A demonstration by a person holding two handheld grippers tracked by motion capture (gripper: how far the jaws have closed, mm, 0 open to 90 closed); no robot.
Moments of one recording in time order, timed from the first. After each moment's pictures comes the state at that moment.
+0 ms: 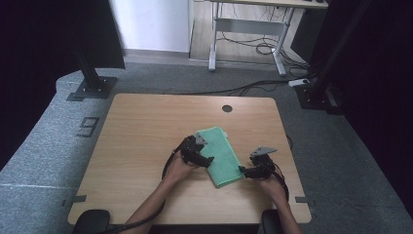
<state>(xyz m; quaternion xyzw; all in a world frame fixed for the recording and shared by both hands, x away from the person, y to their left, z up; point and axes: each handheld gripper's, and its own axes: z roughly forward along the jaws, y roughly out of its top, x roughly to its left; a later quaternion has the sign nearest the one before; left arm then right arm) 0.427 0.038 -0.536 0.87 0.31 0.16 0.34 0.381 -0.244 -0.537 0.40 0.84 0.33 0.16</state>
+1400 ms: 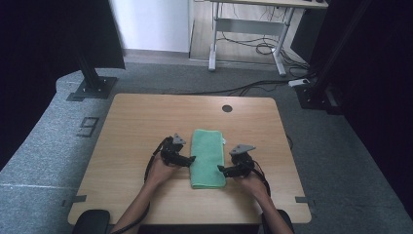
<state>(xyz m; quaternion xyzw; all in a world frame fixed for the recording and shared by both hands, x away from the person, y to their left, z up) 0.428 0.104 -0.542 0.85 0.36 0.14 0.35 0.395 -0.177 -0.531 0.36 0.84 0.37 0.16</state>
